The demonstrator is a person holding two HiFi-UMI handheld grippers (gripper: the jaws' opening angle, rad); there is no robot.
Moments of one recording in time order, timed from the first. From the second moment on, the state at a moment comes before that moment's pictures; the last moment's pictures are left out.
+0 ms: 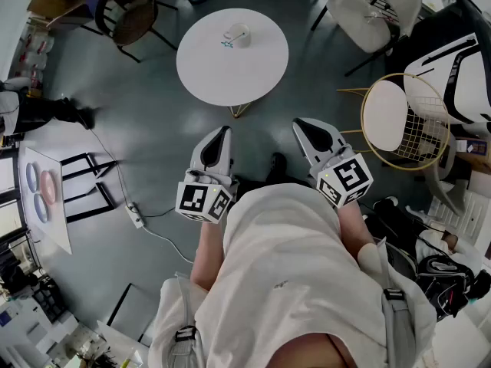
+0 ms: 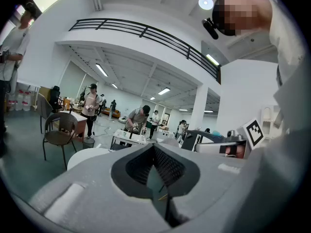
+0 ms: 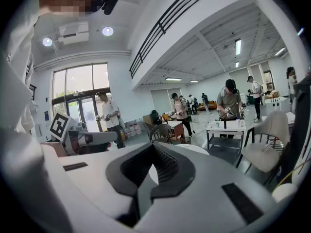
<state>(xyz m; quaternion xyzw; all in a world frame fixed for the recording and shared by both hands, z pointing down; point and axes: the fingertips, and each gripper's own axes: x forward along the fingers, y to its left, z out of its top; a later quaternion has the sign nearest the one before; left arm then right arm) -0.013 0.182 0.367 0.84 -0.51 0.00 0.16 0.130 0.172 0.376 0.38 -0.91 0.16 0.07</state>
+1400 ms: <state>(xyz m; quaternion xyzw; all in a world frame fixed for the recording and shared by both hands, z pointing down) -0.022 0.139 0.378 0.85 -0.49 0.01 0.17 0.119 0.127 0.389 0.41 -0.89 0.21 0.07</state>
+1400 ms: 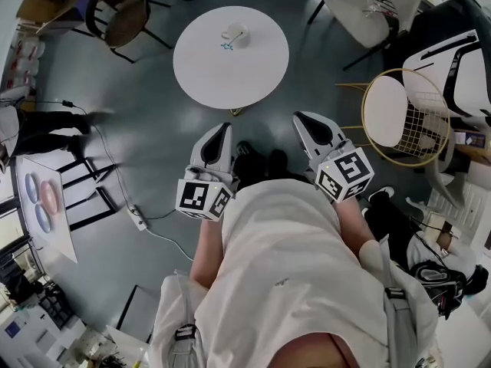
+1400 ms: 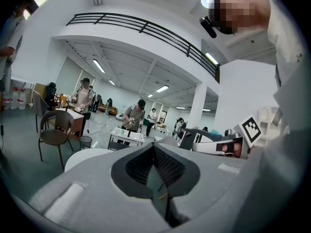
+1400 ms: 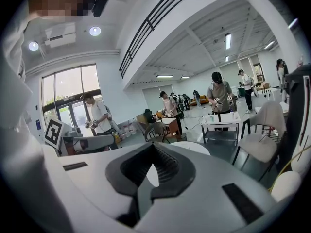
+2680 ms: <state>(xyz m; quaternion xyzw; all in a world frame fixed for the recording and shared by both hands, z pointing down) -0.116 0.056 0.392 0.87 -0.46 0.00 0.20 0.031 0.044 0.390 0.46 -0.85 0.21 0.09</state>
